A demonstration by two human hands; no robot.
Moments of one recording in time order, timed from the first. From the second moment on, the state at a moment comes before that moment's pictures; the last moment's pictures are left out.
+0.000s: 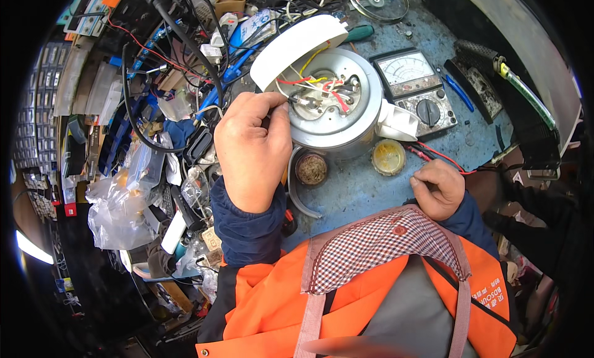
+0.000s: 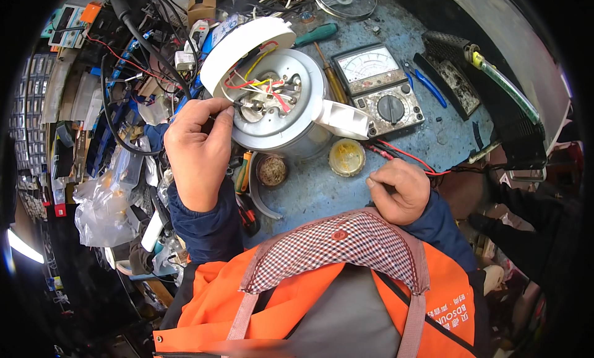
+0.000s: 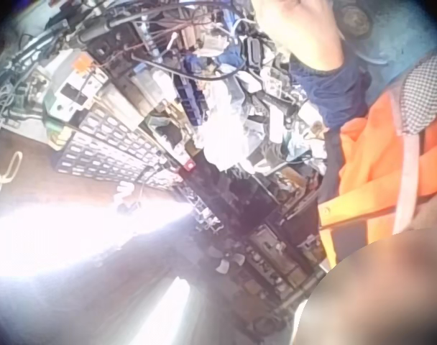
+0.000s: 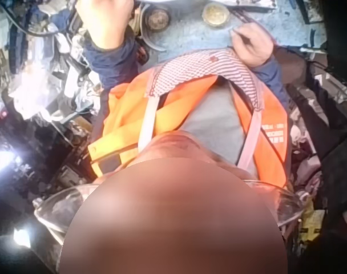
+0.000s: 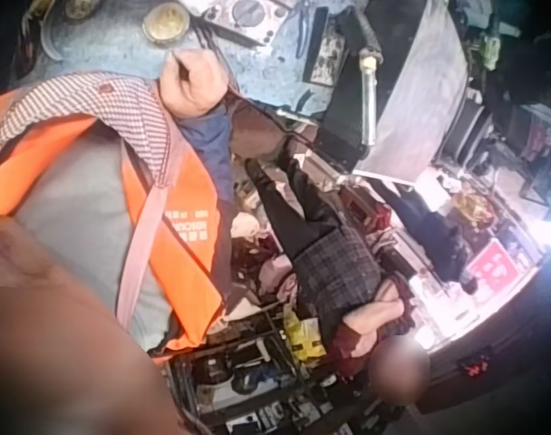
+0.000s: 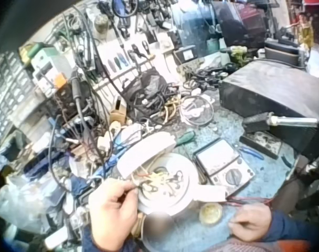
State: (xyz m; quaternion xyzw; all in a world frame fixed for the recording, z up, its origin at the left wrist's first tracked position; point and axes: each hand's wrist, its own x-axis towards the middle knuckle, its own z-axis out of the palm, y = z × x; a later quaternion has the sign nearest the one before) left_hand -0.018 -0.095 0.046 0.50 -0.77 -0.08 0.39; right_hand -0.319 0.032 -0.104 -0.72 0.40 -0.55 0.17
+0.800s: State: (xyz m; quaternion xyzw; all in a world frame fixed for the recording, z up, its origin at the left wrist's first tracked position) left_hand -0.022 -0.100 0.043 0.44 -0.81 -0.06 0.39; right_hand -0.317 0.030 -0.105 -0.71 0.40 -0.55 0.17
